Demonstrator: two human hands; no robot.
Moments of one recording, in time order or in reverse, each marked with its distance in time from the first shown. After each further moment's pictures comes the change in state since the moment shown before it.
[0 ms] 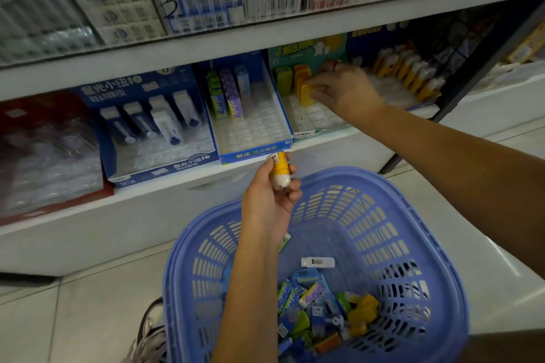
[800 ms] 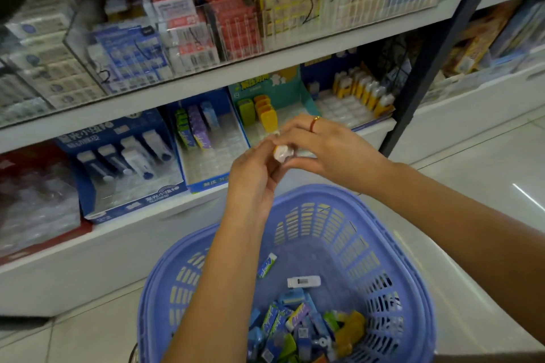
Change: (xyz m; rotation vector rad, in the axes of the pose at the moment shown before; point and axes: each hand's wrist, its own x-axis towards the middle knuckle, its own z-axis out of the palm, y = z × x) left_hand 0.009 0.006 0.081 0.287 -0.046 0.198; right_hand -0.098 -0.024 -0.060 0.083 0.075 -0.362
